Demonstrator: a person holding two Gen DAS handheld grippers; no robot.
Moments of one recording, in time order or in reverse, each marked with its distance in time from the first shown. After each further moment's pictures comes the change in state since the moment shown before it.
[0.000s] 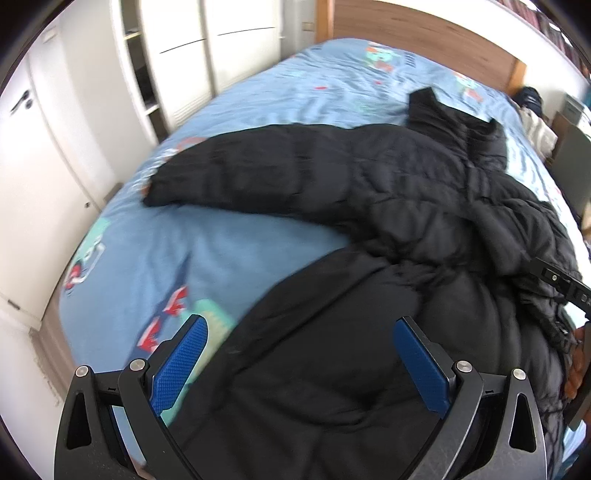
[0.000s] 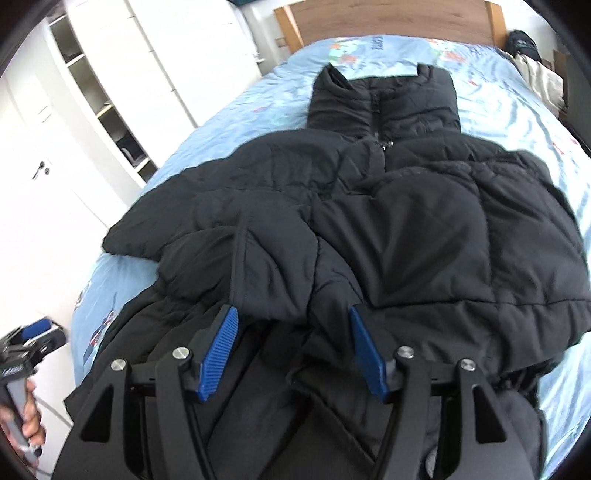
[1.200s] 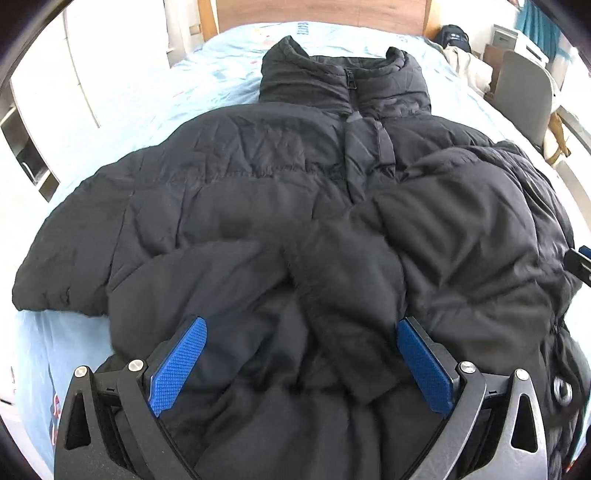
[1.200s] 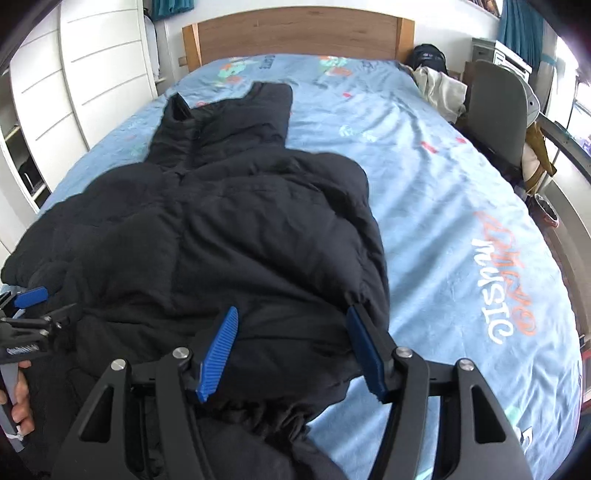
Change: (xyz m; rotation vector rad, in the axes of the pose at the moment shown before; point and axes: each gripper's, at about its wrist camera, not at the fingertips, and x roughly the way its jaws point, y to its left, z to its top) left arm 0.115 -0.182 0.052 0.266 0.034 -0.141; right arm -0.042 -0.124 -0.015 0.097 -0.063 -0.392
